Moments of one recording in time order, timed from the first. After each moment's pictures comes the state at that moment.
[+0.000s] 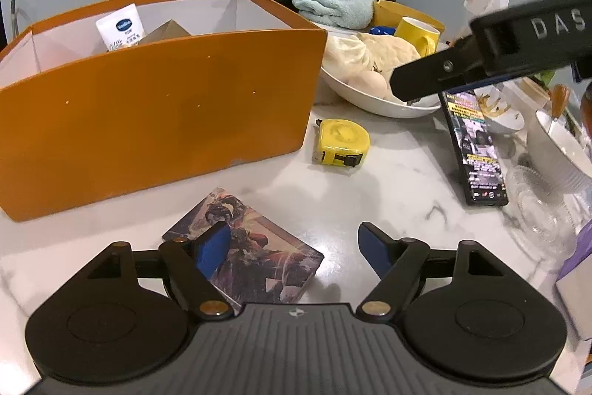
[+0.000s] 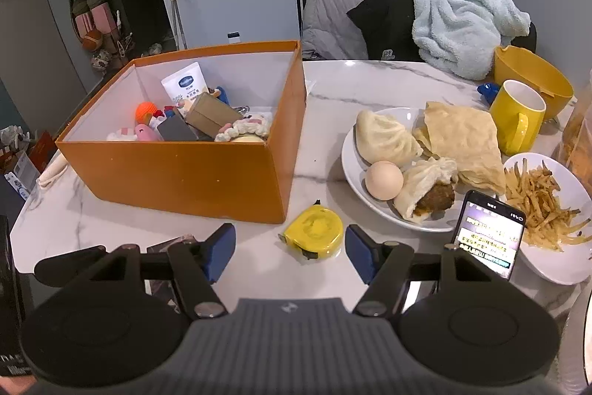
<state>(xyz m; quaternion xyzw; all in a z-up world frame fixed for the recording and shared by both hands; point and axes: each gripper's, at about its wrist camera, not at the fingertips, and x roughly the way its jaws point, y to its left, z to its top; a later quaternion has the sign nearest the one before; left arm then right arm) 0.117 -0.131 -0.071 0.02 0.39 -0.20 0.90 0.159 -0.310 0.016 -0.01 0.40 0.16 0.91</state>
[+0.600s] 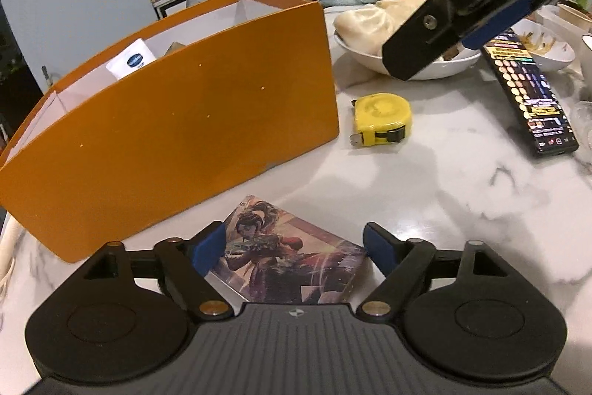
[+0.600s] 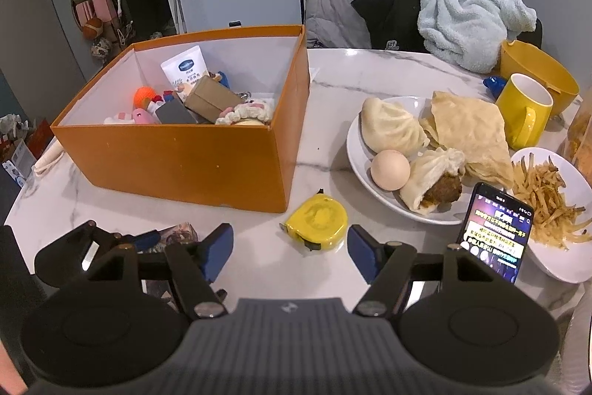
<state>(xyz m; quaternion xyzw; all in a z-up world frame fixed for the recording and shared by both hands) 0.115 -0.162 -0.086 0.16 0.37 -0.11 0.91 0.163 -0.304 0.004 -0.03 0.41 0.16 0.90</state>
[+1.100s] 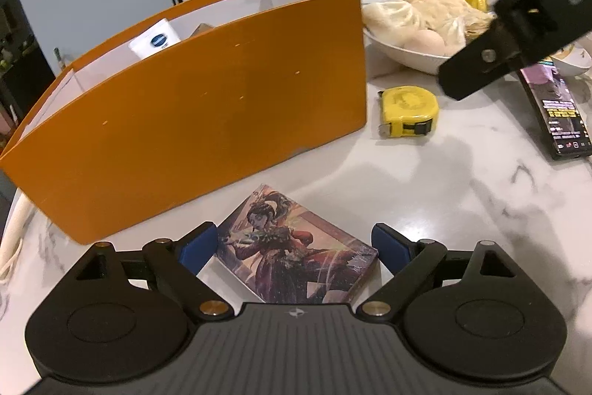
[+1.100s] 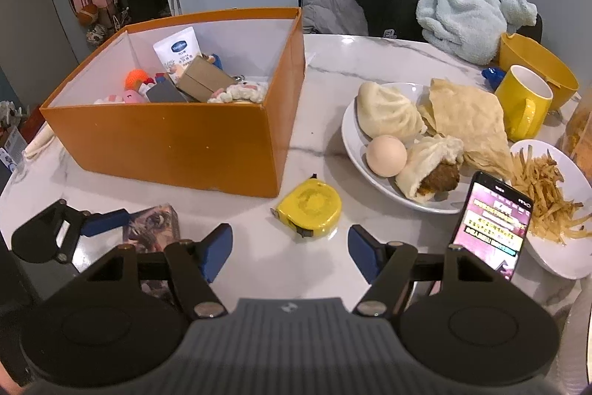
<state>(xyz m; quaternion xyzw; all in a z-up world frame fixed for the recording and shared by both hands) 0.118 -0.144 -0.086 0.15 0.39 -0.09 0.91 0.164 -0.304 -0.005 -0.04 0.42 0.15 0.89</state>
